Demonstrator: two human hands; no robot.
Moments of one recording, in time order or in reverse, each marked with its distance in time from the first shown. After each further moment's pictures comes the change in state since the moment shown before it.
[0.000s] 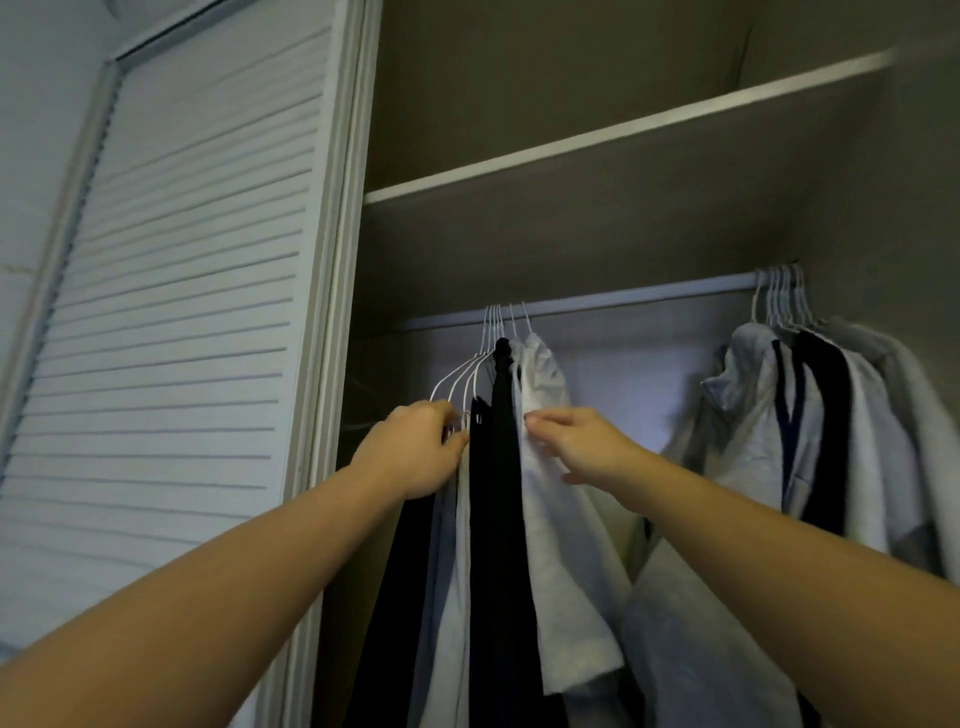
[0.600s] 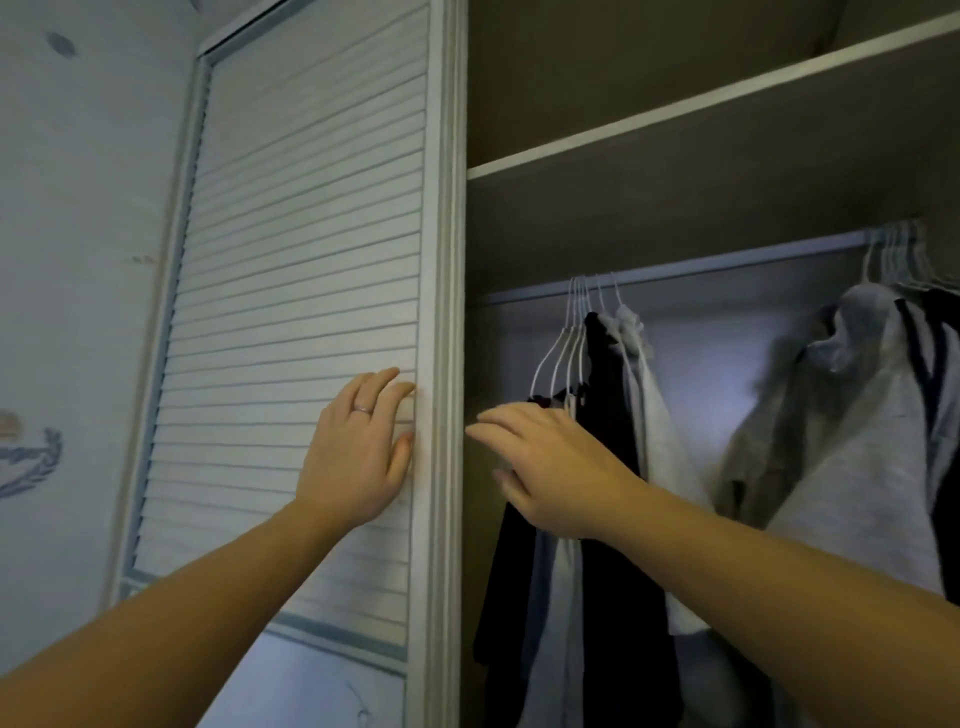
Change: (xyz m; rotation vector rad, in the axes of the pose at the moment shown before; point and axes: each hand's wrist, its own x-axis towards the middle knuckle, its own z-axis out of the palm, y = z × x) left_hand -0.099 -0.159 -0.055 0.338 0.399 0.146; right_hand -0.045 -0.053 0.138 -0.939 -0.050 -0.812
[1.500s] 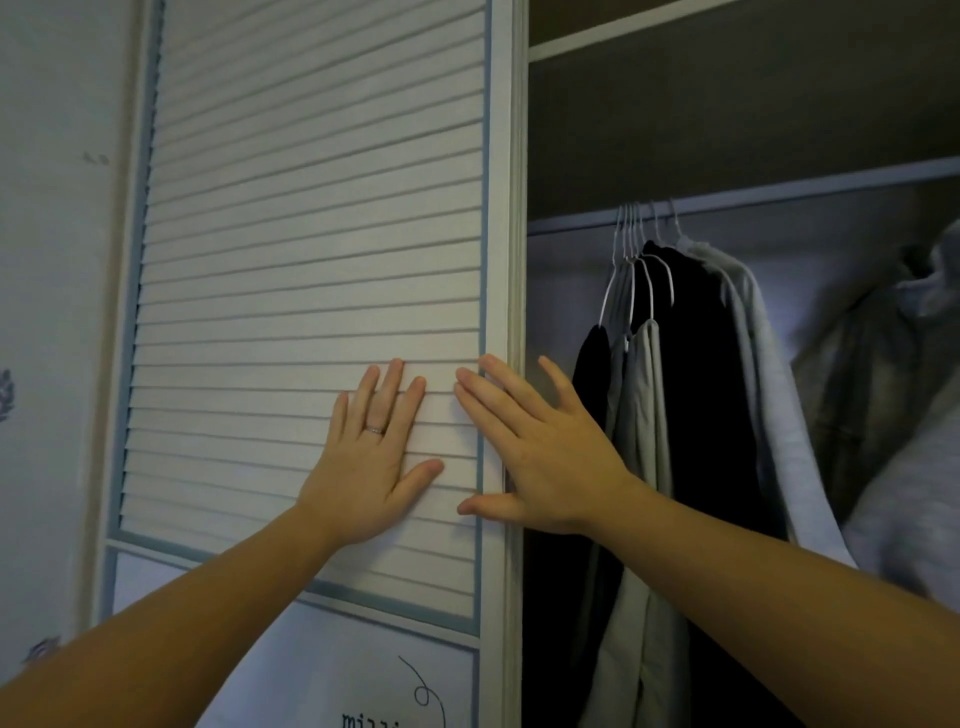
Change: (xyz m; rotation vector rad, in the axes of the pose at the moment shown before) left_hand -0.055 -0.092 0.089 -0.092 -0.193 0.103; right_hand 0.055 -0.041 0.108 -0.316 0.070 -0.013
